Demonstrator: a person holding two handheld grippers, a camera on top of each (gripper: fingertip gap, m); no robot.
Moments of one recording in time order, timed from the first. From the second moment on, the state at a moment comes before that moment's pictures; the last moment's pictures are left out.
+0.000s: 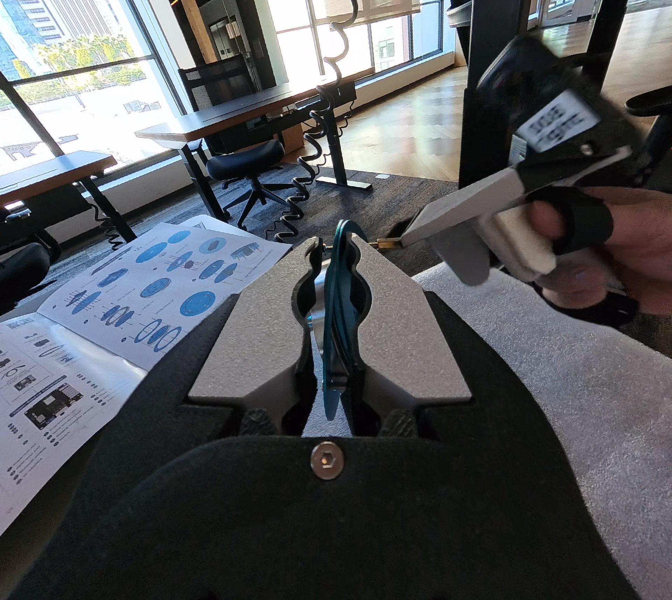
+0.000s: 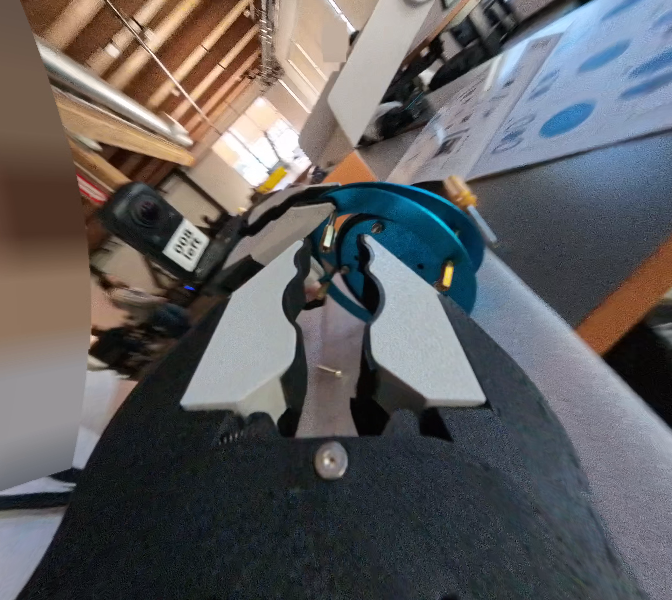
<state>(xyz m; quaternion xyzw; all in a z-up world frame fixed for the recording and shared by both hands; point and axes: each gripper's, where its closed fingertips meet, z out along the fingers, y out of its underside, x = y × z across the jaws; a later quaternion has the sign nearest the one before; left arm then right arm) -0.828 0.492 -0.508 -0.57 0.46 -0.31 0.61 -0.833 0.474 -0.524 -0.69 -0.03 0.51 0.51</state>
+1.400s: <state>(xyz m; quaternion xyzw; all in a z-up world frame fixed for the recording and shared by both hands) -0.828 0.493 -0.508 -0.57 0.46 -0.31 0.60 -0.826 0.475 -0.526 -0.76 -0.28 0.11 0.57</state>
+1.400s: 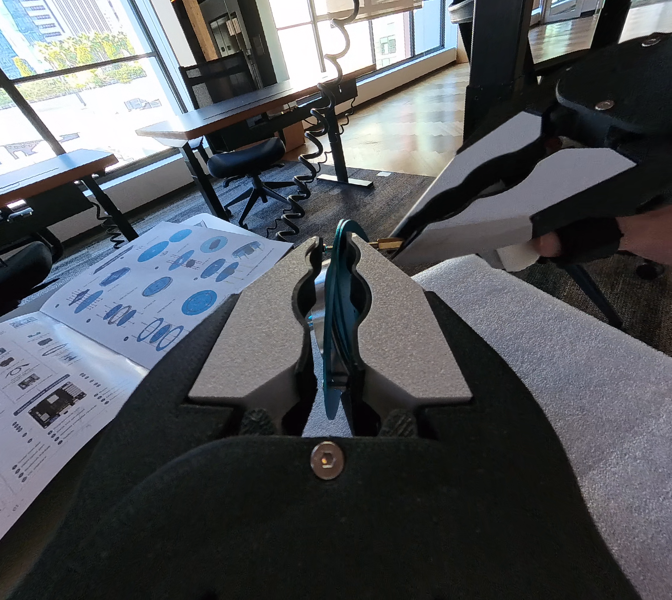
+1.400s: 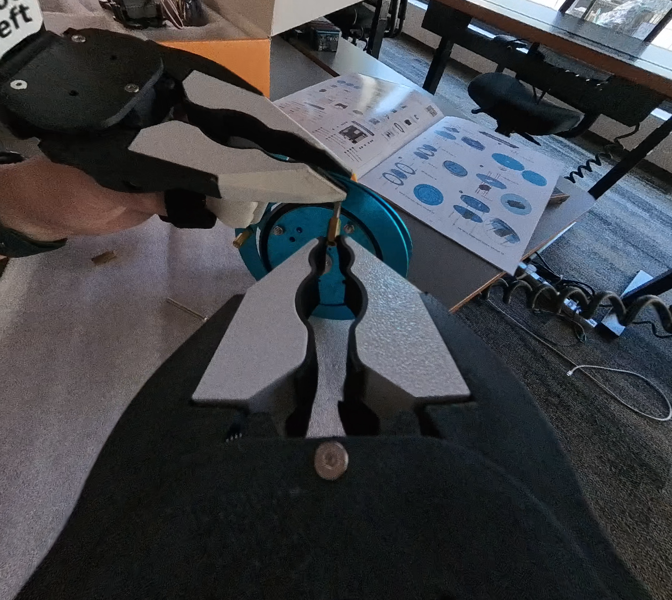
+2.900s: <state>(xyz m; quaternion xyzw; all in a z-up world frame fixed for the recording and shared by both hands) -0.832 0.494 -0.506 -0.57 0.44 -0.29 0.62 -0.833 0.474 -0.519 -0.72 0.00 0.48 0.49</state>
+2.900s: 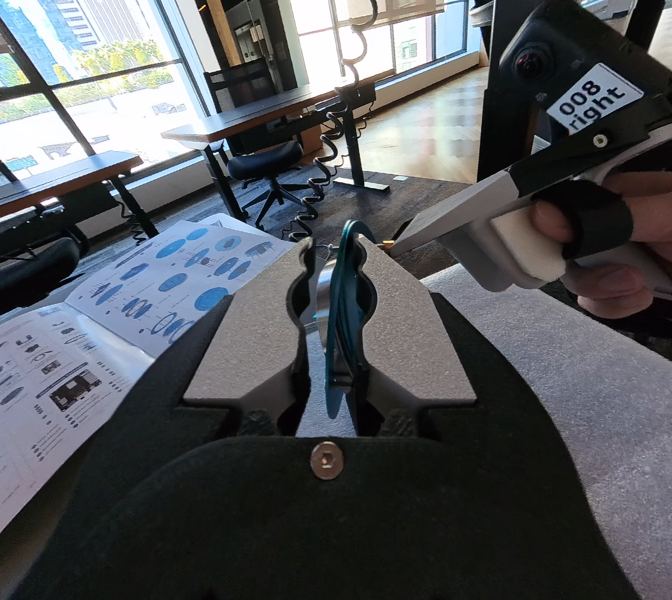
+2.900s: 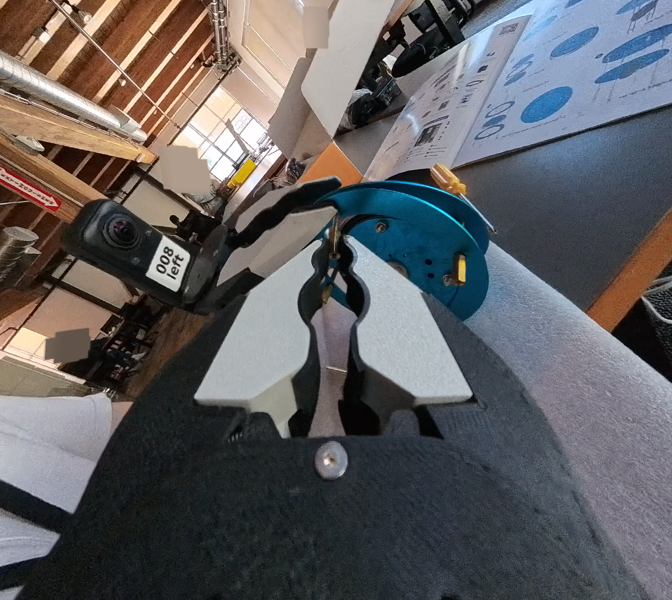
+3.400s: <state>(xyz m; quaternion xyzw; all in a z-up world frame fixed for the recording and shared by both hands) -0.829 0.492 -0.508 -0.59 0.43 -0.35 0.59 -0.830 0.473 -0.519 -0.76 -0.11 0.34 0.54</state>
